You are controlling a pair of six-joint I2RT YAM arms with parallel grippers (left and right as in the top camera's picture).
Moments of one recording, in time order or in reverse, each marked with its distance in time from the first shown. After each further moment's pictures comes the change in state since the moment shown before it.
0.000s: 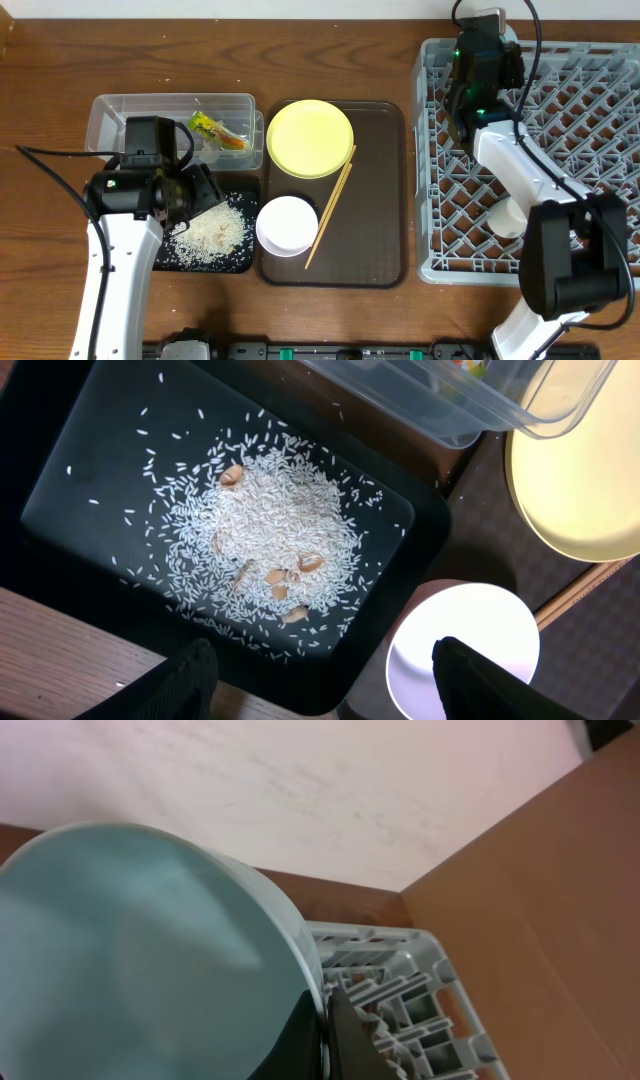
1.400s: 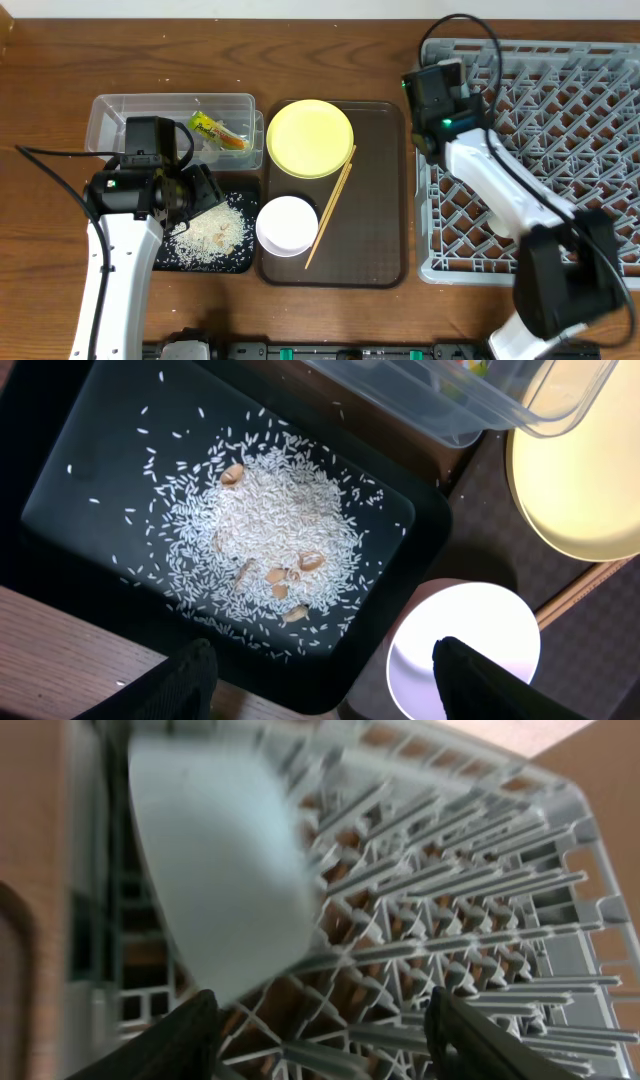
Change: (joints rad) left arm 0.000 0.000 0.000 -0.002 0.000 0.000; right arm 0.165 -0.098 0.007 -0.653 -0.072 0.491
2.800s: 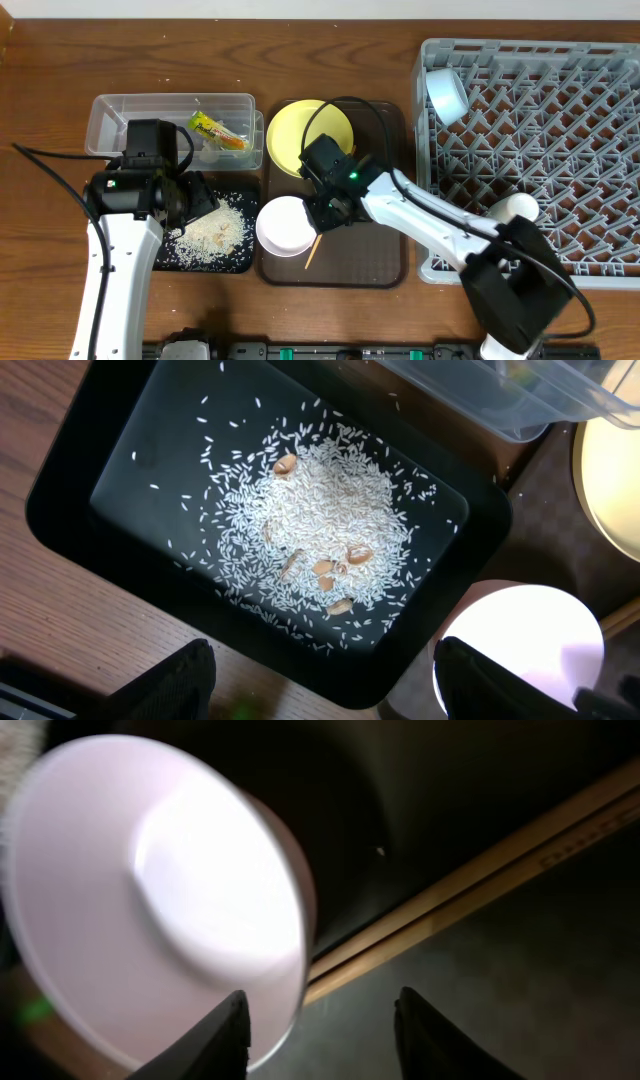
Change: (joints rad) left arm 0.000 0.000 0.000 -0.053 -0.091 0.000; right arm 0.429 0.105 0.001 -0.257 -0.935 0.248
